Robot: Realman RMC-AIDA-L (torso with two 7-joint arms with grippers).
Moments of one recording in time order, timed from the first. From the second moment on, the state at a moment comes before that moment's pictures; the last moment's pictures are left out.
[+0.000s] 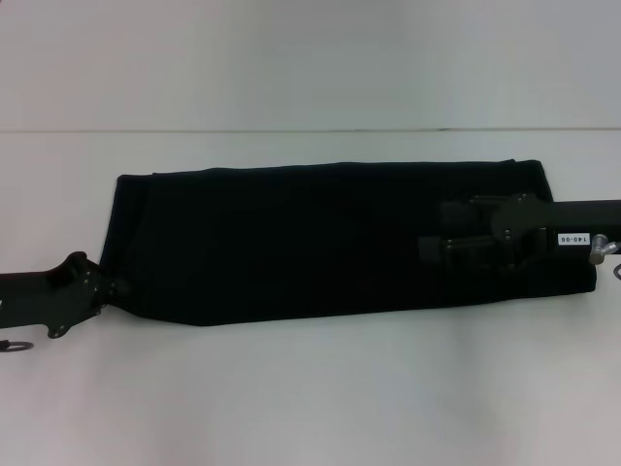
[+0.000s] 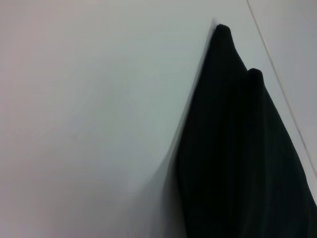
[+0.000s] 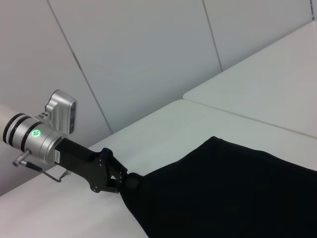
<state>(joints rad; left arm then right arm) -0.56 -1.96 0.51 0.51 2.29 1.25 -2.71 0.71 1.99 -0.65 -0.57 -2.09 -1.52 1.59</state>
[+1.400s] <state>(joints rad) -0.36 -1.90 0.13 0.69 2.37 1.48 -2.45 0.72 2.03 -0.56 -0.57 -2.08 -1.51 1.57</state>
